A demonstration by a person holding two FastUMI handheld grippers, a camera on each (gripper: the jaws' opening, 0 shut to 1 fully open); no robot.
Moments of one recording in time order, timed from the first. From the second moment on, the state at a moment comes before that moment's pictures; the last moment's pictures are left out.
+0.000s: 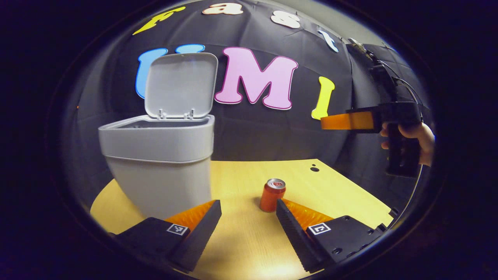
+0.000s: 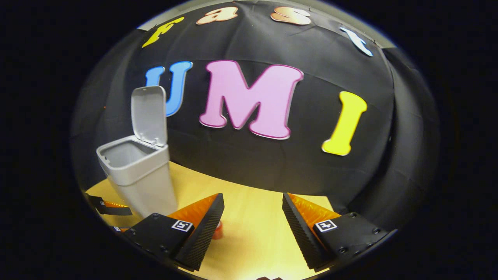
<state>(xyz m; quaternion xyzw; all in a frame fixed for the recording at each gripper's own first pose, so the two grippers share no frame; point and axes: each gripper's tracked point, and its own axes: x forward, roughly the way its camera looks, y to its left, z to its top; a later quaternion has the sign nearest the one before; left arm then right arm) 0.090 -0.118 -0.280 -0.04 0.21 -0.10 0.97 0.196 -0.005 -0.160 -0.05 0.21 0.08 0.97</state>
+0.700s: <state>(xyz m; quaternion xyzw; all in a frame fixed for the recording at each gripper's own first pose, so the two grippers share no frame) 0.206 -0.205 -0.403 -0.02 0.23 -0.13 0.96 0.179 -0.137 -0.239 -0.04 0.25 0.00 0.97</state>
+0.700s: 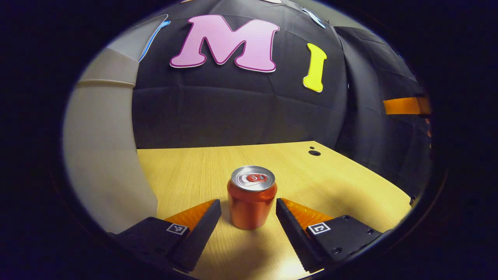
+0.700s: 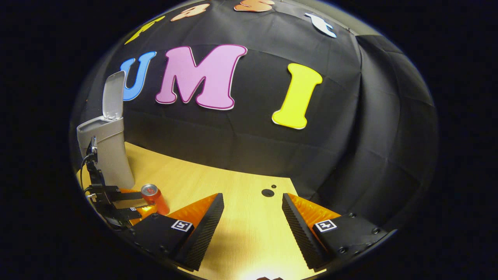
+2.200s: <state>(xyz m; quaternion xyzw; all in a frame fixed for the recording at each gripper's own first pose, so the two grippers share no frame) 0.212 -0.100 -0.094 0.04 0.07 -0.04 1.00 0.139 -0.102 -0.136 0.02 0.23 0.02 0.97</state>
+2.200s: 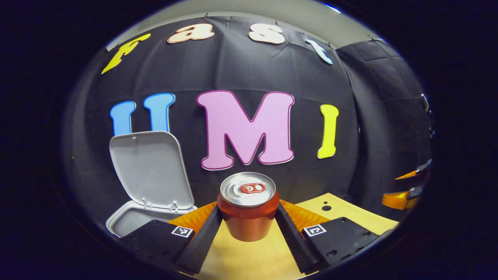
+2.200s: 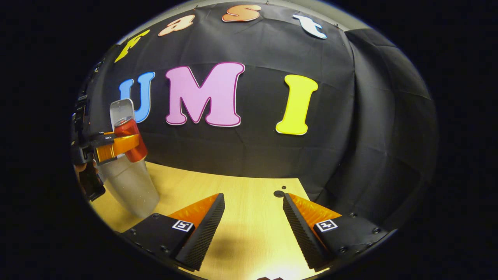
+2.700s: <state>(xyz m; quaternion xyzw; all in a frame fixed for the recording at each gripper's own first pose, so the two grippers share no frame) 0.204 0.043 -0.109 0.05 0.09 0.06 0.99 0.116 -0.099 -0.098 0.01 0.21 0.00 0.98</state>
